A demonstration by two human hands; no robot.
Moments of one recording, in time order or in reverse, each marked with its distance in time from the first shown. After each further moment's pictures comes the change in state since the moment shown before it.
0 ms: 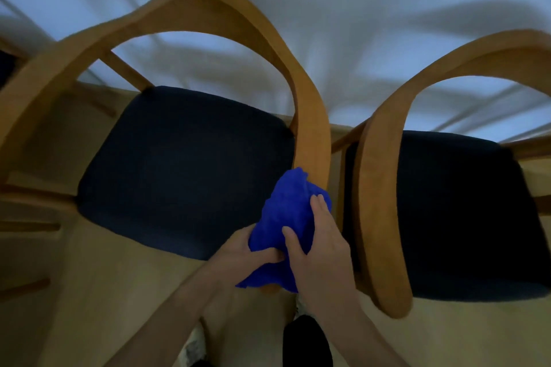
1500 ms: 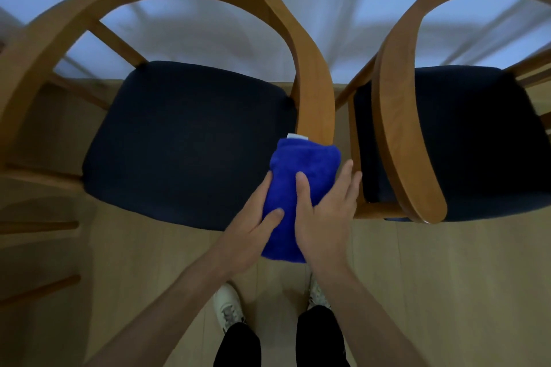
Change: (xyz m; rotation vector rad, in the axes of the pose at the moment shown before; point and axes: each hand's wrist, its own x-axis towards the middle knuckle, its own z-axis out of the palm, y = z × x) left_hand -0.060 -0.052 -0.029 0.192 -0.034 0.350; right_hand -0.049 -0.016 0.090 0.321 0.306 0.302
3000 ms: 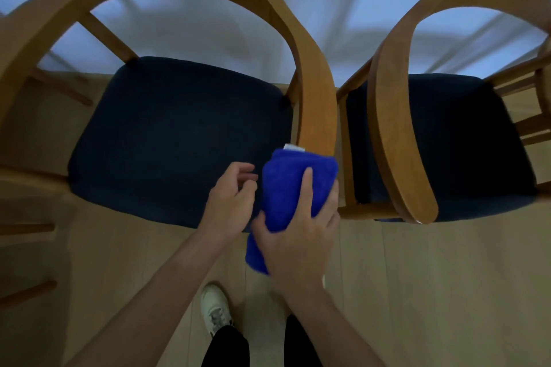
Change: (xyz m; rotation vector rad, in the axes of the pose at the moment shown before) left_hand 0.026 0.001 -0.027 0.123 0.376 -0.106; right_hand -0.037 0.005 0.022 -0.406 0.124 -0.262
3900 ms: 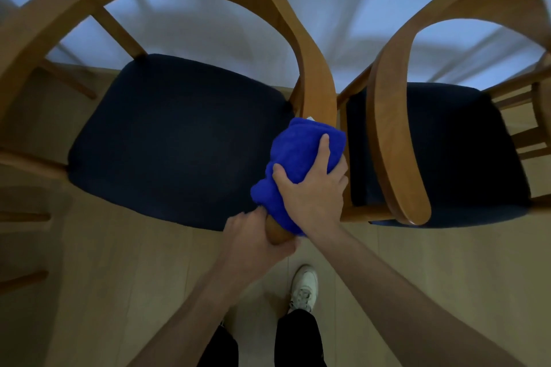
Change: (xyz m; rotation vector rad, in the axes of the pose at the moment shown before) left_hand -0.048 -0.023 0.039 0.412 -0.082 0.195; right_hand 0.067 0.006 -0.010 0.014 -0.123 0.056
